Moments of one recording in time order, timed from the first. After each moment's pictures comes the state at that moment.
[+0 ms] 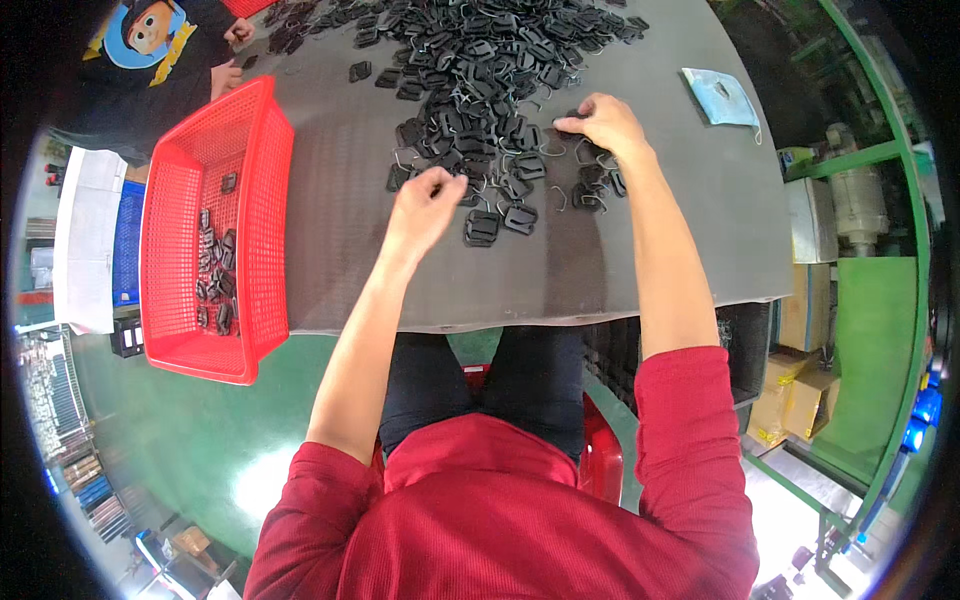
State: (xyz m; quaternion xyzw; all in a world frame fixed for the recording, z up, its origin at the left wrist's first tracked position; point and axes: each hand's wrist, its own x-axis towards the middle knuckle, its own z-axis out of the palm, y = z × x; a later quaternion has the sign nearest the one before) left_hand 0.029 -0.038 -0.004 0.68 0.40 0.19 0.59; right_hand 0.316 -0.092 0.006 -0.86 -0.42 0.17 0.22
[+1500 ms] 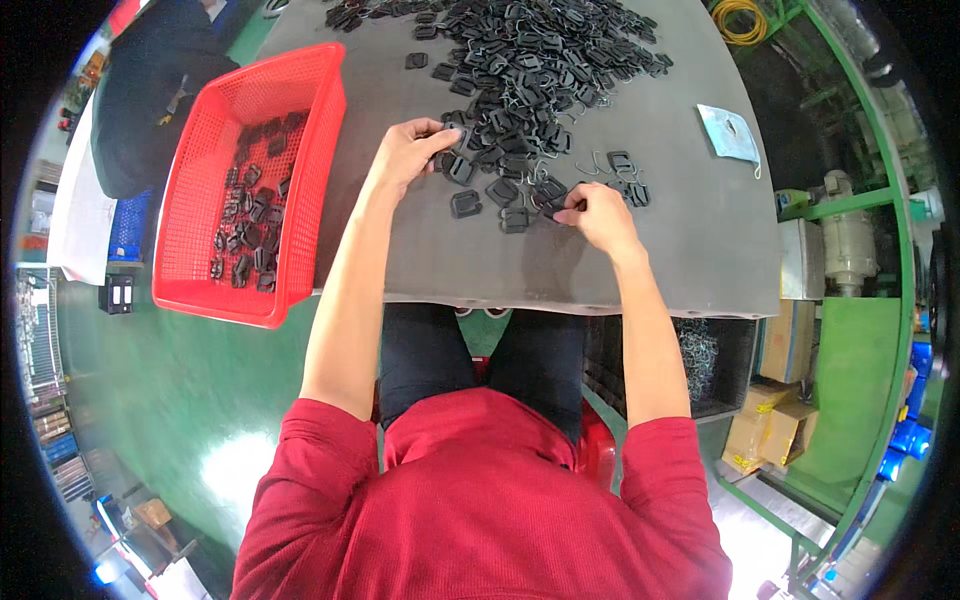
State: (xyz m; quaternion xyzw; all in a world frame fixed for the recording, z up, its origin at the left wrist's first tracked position) left_hand -0.018 0.017 0.037 0.59 0.44 0.24 0.63; right_hand 0.203 -0.166 0.013 -0.80 -0.56 0.14 0.16
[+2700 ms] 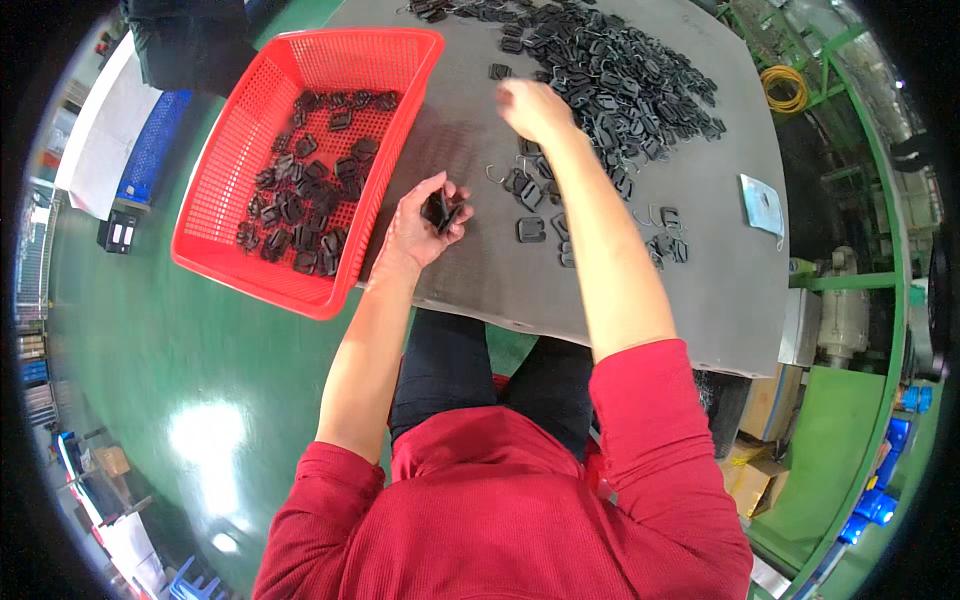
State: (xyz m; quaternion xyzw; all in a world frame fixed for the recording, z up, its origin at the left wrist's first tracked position) left_hand -0.102 -0.008 -0.001 0.13 0.33 0.33 0.87; right_hand 0.118 0.067 0.038 -0.70 -0.69 0.08 0.17
